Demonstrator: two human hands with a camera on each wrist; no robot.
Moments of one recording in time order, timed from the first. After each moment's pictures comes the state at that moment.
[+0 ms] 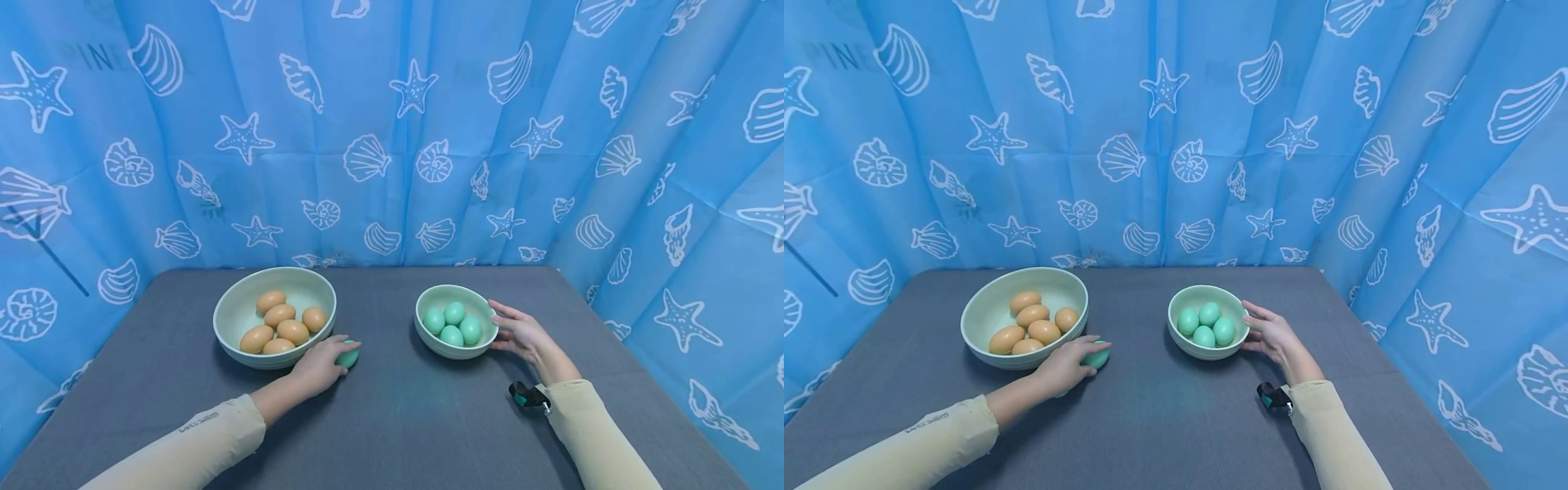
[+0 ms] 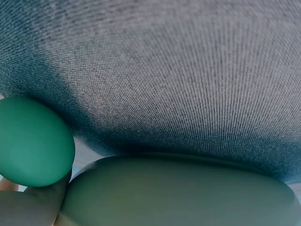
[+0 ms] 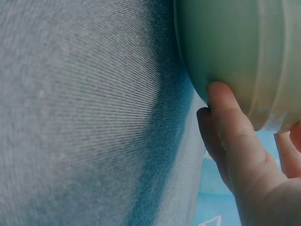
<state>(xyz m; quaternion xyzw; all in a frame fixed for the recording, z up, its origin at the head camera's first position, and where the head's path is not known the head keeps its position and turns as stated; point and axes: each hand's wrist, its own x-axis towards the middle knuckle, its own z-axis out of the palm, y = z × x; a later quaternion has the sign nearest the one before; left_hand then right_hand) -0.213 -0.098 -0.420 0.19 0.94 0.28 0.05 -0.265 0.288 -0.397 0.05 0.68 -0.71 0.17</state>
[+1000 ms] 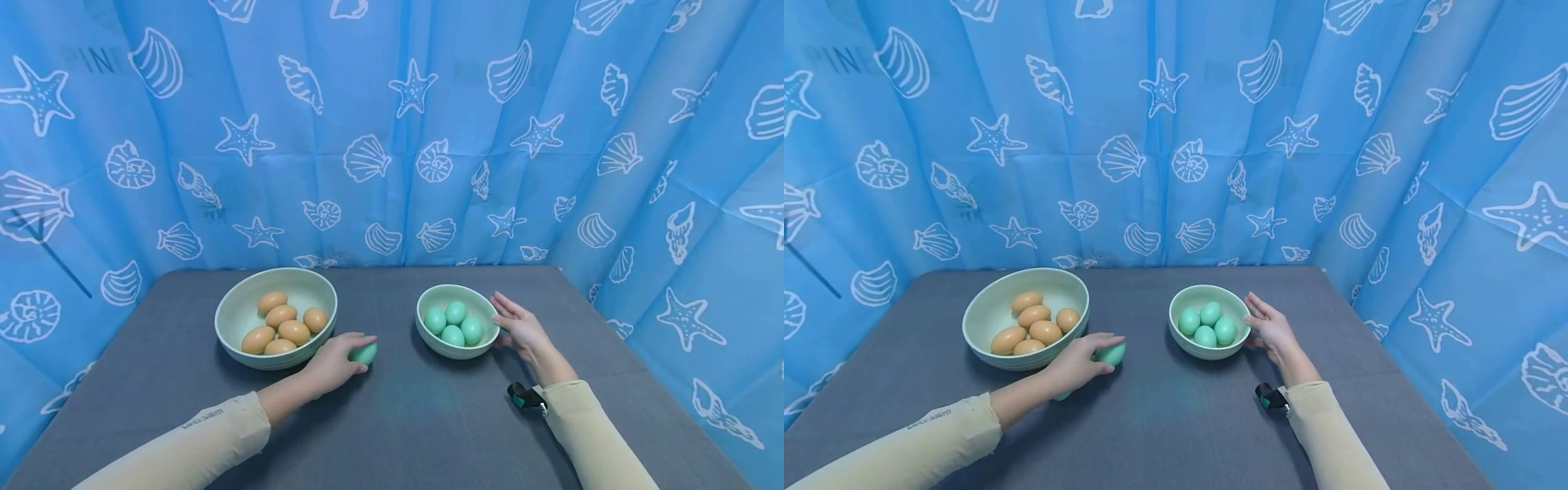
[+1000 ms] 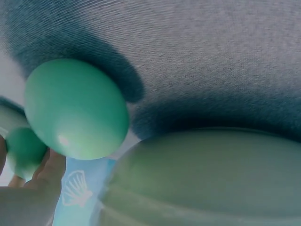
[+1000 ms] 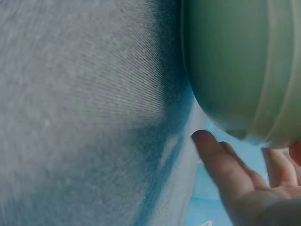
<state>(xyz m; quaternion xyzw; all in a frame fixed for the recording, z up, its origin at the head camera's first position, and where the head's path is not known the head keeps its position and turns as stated) -0.206 -0.080 -0.402 0.20 0.90 0.37 0.05 -0.266 0.279 -0.397 0.05 0.72 -0.69 0.11</state>
